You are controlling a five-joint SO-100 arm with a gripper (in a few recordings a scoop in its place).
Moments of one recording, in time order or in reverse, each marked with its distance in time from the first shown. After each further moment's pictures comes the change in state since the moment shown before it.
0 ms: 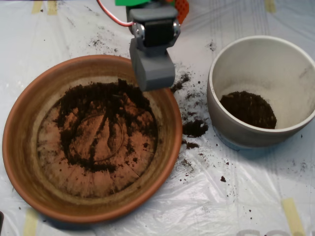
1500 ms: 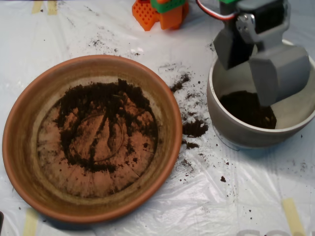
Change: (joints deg) arm -25.8 -22.7 -38.9 16.6 19.2
